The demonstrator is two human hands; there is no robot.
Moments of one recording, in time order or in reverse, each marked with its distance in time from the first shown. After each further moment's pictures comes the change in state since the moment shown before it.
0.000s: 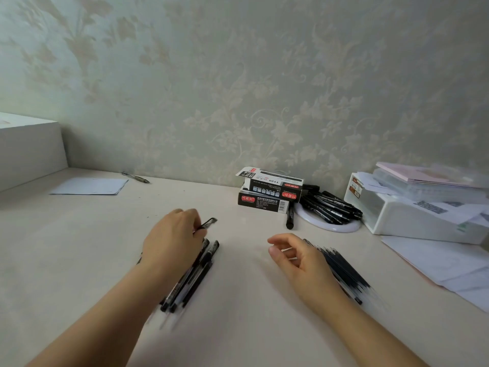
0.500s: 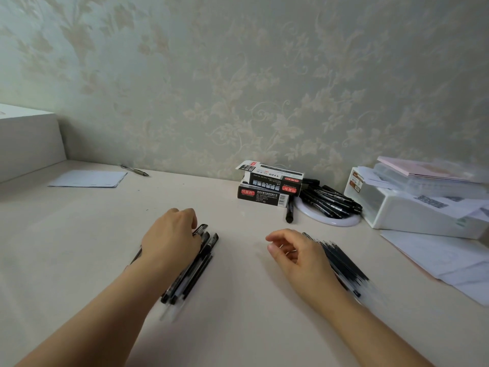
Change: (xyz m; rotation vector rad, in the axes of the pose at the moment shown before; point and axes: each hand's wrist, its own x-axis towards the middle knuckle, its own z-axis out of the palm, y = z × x) left_hand -0.005 -0.001 0.002 0.105 -0.128 -0.081; right_hand -0.001 -0.002 0.003 -0.168 0.035 -0.122
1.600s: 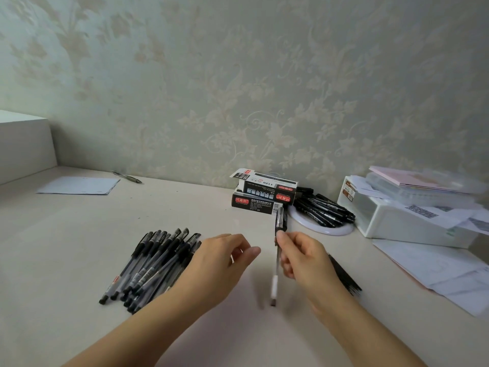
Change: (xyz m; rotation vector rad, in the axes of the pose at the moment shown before) left_hand -0.027 0.050 0.028 -0.471 0.020 0.433; right_hand 0.008 -0.023 -0.012 0.433 0.048 0.426
